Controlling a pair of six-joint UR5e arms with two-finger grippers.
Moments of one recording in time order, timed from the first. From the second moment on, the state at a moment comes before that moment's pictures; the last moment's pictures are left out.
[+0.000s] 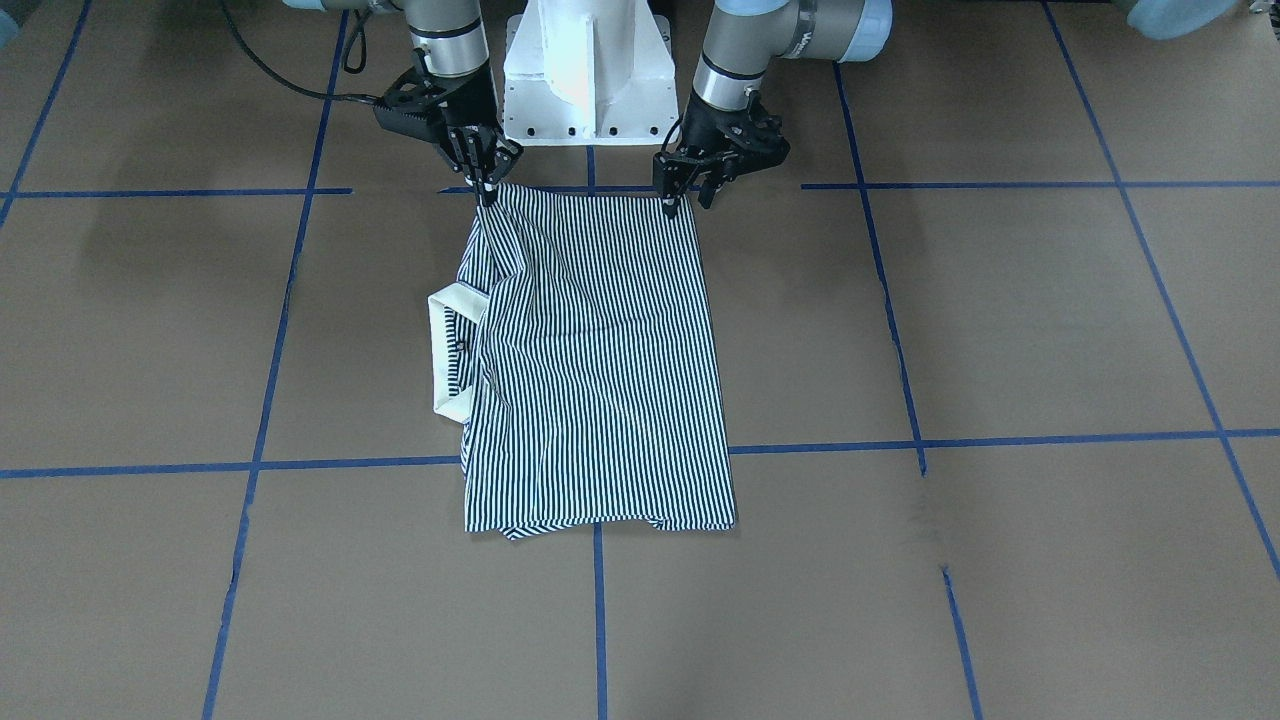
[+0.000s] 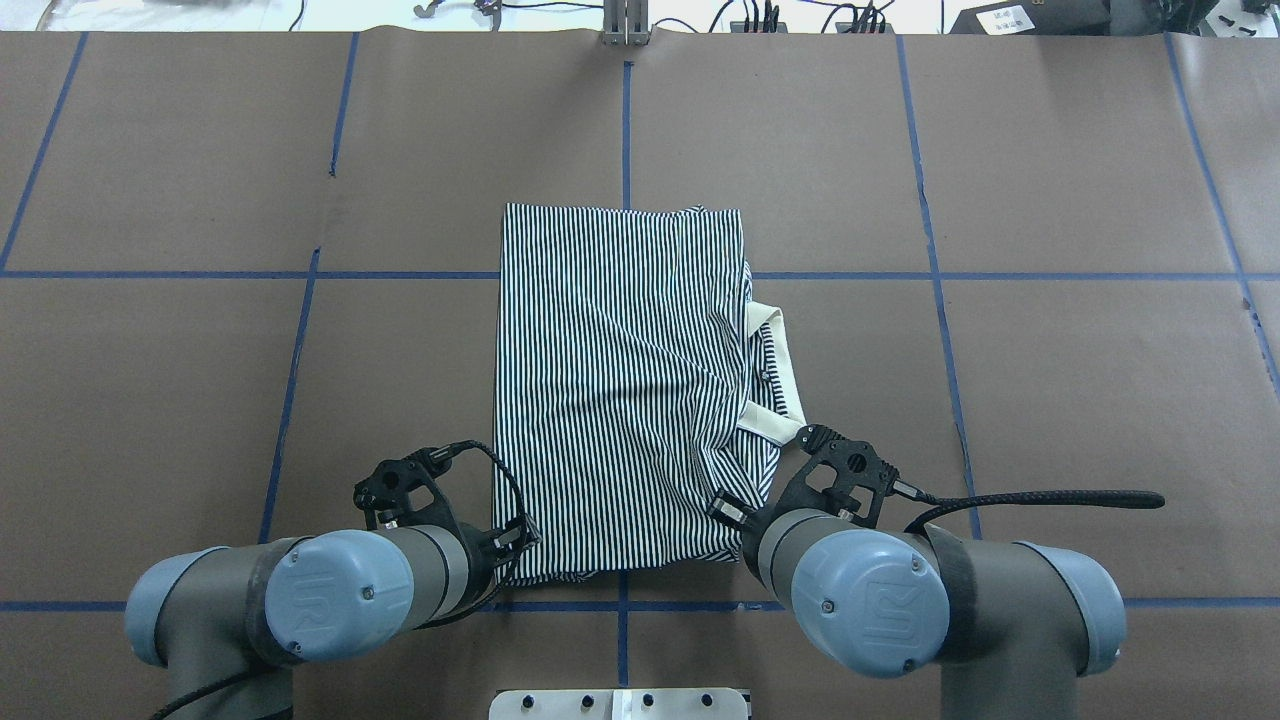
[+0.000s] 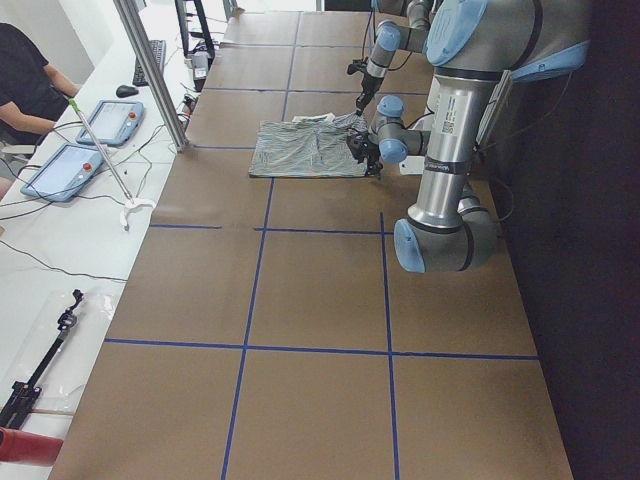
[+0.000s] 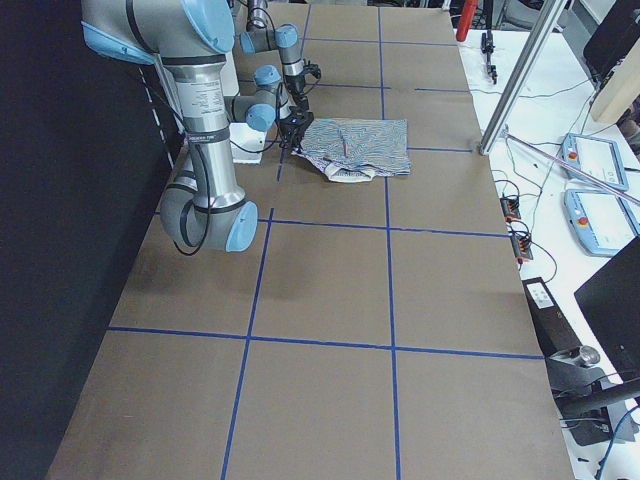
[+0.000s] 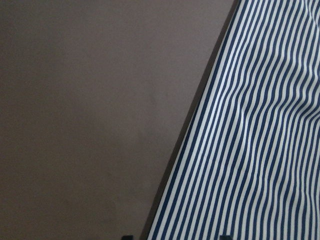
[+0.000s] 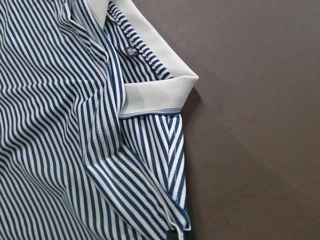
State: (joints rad) left arm -0.18 -1.91 -1.93 -1.84 -1.53 -1.91; right arm 0.17 -1.22 2.08 -1.58 1.42 1.98
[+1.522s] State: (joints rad) left arm -0.16 -1.93 -2.00 -1.75 -1.53 -1.92; right arm 0.16 -1.23 2.09 -1.59 1.42 2.00
